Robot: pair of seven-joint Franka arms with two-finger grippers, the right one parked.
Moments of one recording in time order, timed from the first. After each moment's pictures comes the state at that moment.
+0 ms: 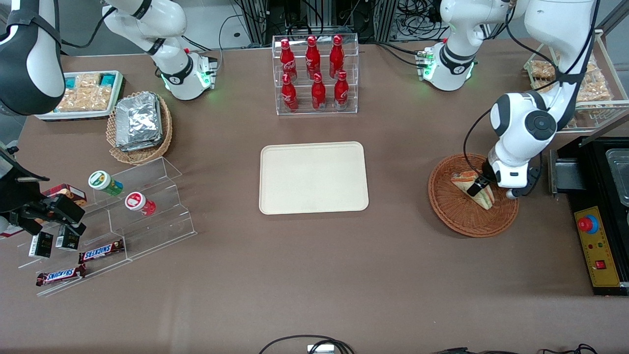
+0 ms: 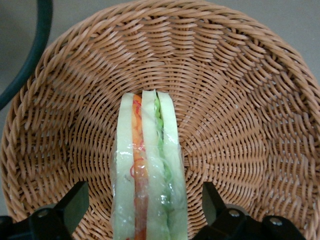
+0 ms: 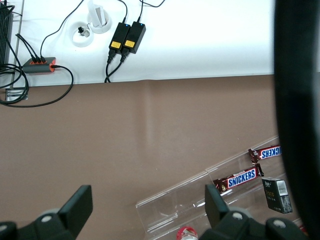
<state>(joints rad) 0.03 0.16 -0.04 -2.47 0.06 2.68 -0.79</state>
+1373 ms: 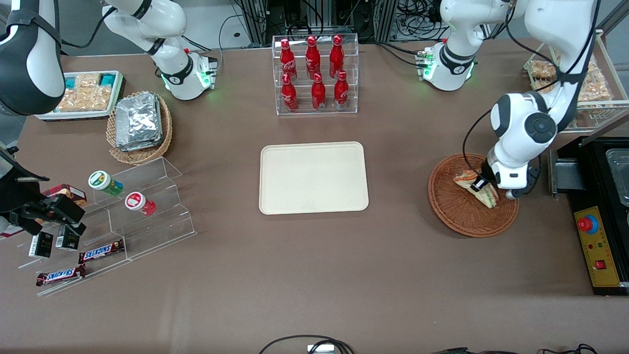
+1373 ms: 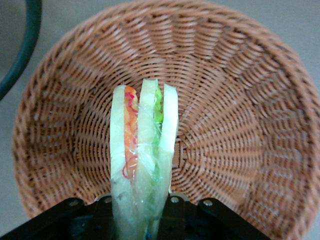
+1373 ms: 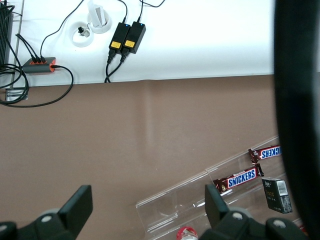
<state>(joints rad) 0.03 0.11 -0.05 -2.42 0.06 2.55 -0.79</state>
